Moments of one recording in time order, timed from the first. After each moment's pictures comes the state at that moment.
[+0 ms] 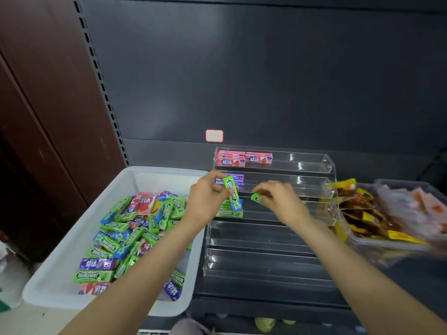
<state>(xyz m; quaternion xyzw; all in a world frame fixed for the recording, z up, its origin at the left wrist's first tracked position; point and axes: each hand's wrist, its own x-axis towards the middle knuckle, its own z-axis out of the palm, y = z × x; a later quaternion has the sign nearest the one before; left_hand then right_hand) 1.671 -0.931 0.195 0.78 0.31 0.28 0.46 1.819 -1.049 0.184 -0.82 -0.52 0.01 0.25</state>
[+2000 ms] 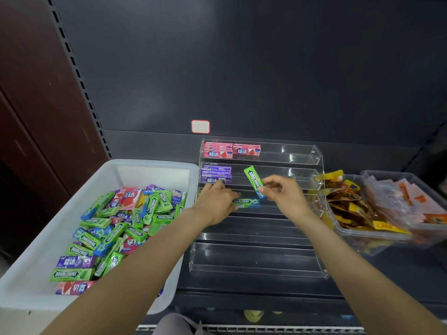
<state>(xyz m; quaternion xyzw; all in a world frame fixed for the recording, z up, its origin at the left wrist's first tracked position) 1.718 -0.932 0.156 0.99 0.15 0.02 0.04 1.838 -1.073 0.171 -0.78 -0.39 0.13 0.48</state>
